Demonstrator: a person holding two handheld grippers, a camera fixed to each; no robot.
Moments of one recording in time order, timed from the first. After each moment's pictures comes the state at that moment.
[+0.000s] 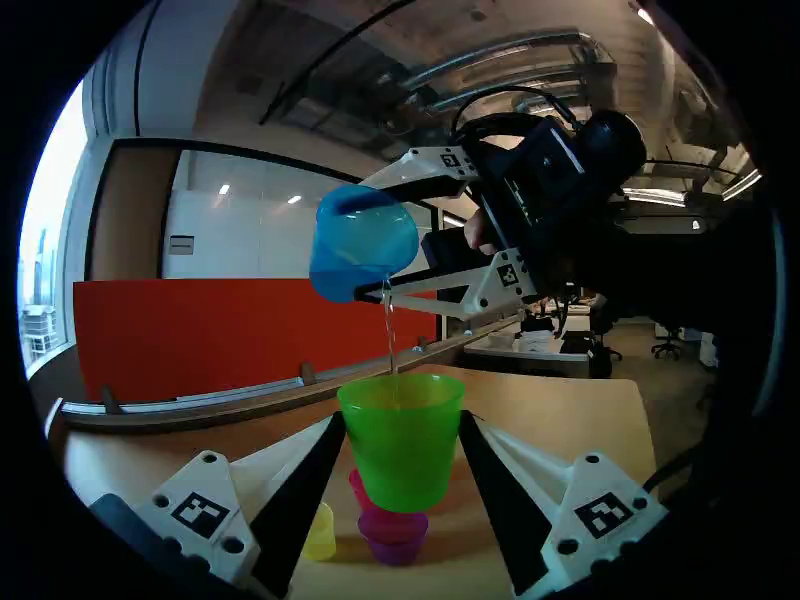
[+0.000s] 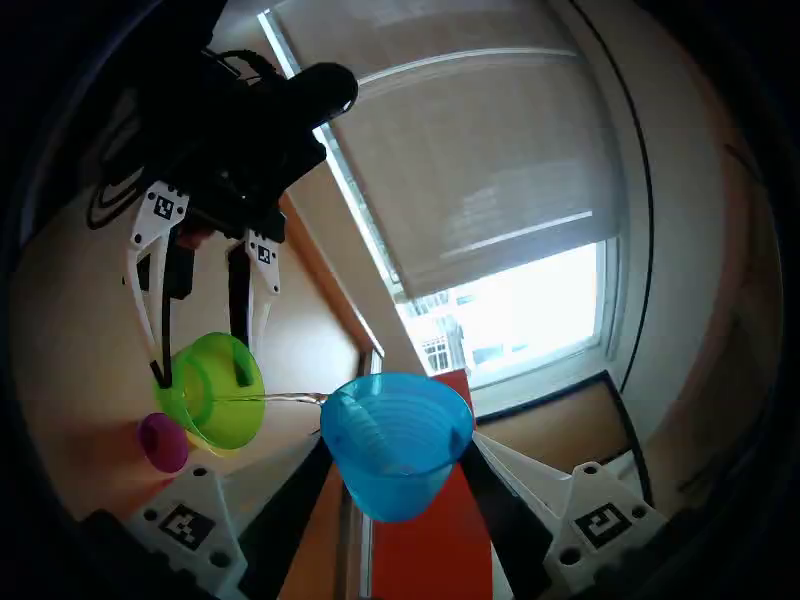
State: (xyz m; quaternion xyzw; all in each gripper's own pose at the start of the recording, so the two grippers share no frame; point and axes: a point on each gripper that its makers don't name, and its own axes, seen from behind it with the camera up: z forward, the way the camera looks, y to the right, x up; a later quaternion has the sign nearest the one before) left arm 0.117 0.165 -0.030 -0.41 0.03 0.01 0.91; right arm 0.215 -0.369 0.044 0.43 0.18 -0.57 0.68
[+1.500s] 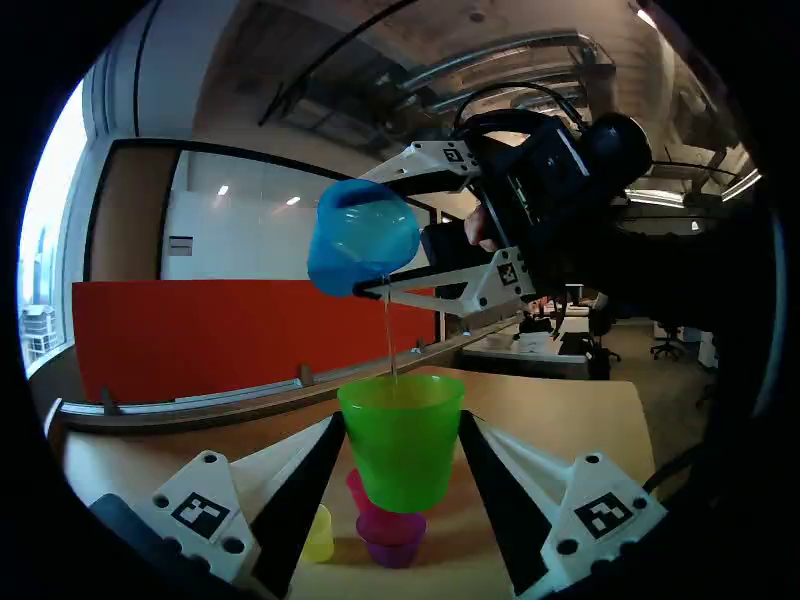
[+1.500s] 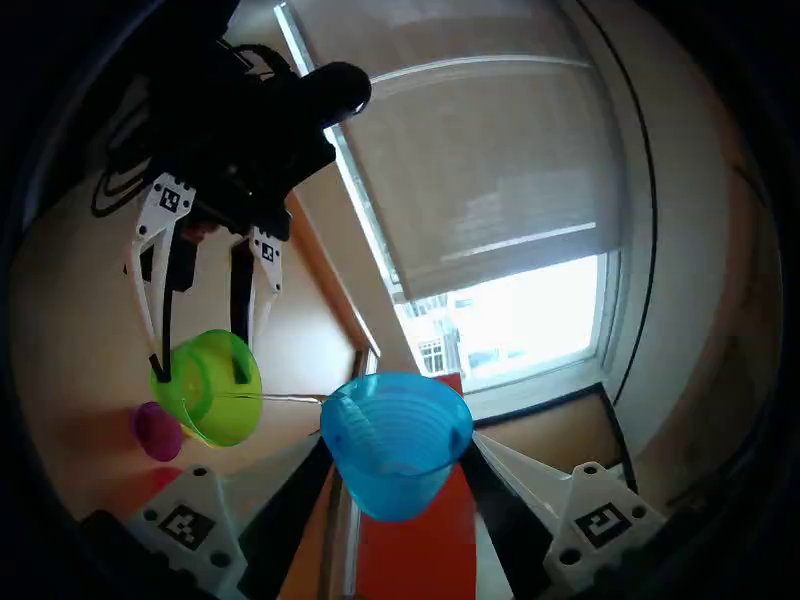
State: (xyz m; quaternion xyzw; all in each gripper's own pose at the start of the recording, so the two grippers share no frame) left arm 0.118 0.168 -0.030 -0.41 0.03 0.01 0.91; right arm 0.220 -0.369 0.043 0.42 0.19 -0.59 0.66
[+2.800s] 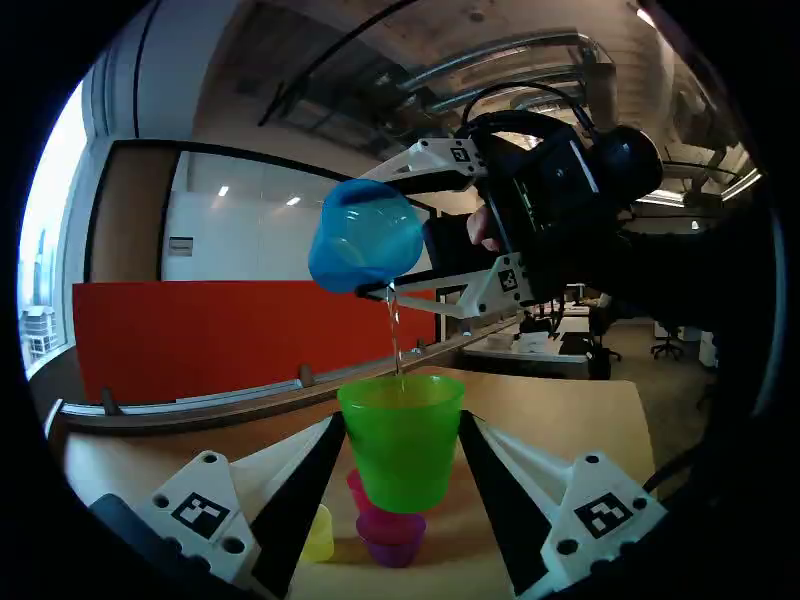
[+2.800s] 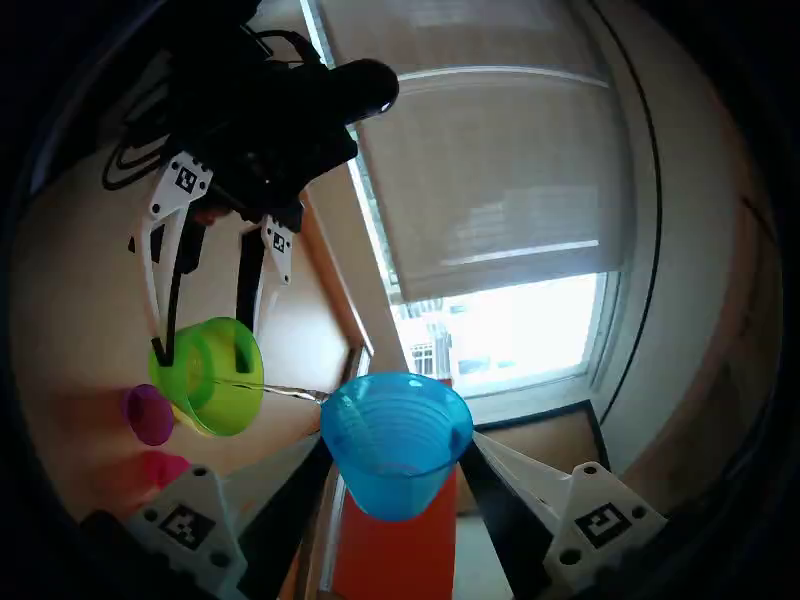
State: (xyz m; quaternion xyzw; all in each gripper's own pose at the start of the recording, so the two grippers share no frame) left arm 0.120 0.167 -0.031 -0.41 0.03 0.01 0.91; right arm 0.218 -0.368 0.036 0.41 0.22 -0.62 0.64
